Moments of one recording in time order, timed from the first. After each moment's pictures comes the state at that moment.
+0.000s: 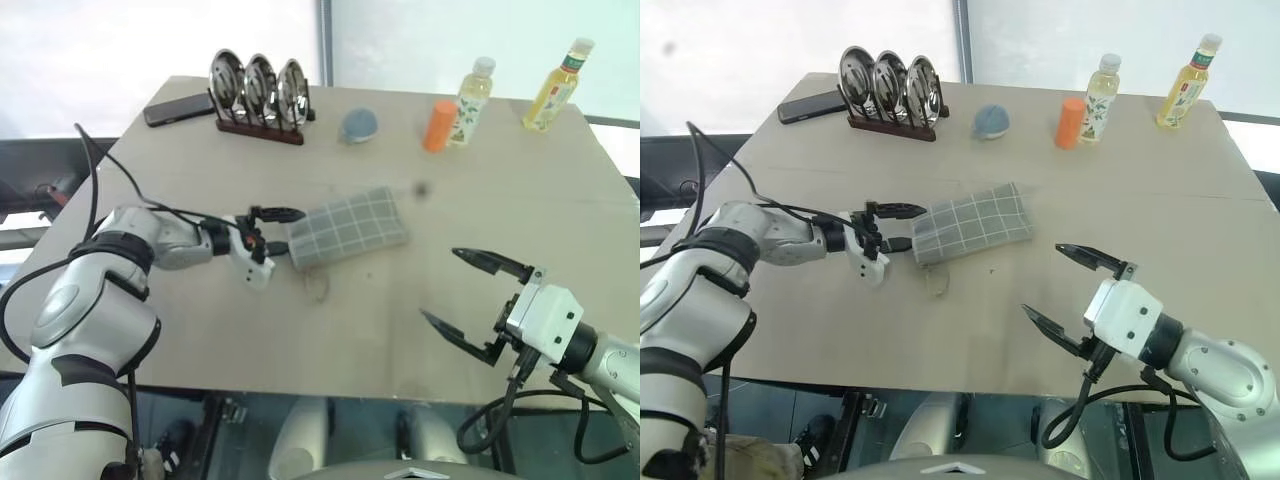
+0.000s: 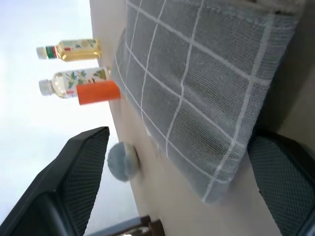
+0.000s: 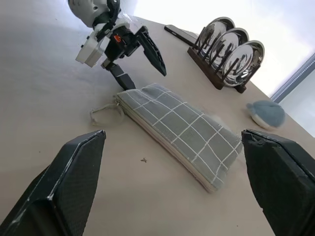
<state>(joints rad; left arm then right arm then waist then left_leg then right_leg) -1.14 0.80 -0.87 1.21 1.33 -1.22 0.69 0.26 -0.68 -0.13 -0.90 0.32 0.24 0.67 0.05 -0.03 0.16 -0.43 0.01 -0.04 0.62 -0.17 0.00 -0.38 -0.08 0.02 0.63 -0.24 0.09</state>
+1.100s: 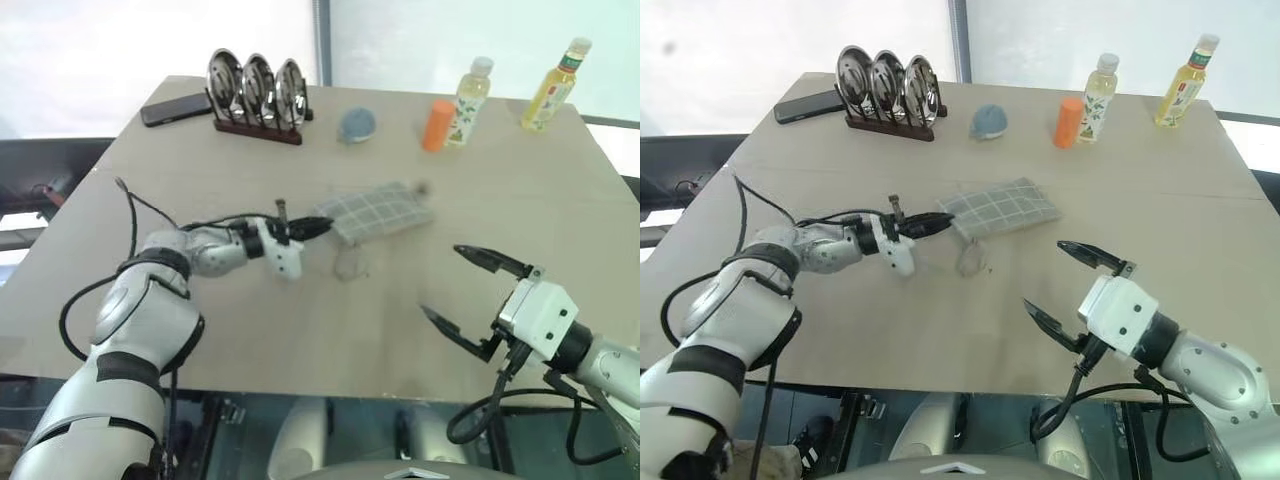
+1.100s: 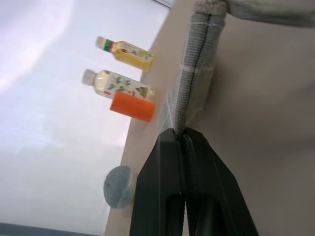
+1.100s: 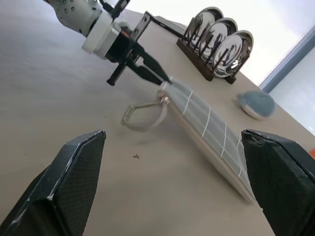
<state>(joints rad) -1.11 0.51 -0.38 1.59 0.64 -1.50 -0.07 0.22 -0.66 -0.09 -0.92 0.29 0.38 0.59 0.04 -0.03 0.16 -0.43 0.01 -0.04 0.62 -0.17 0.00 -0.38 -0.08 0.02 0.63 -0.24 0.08</state>
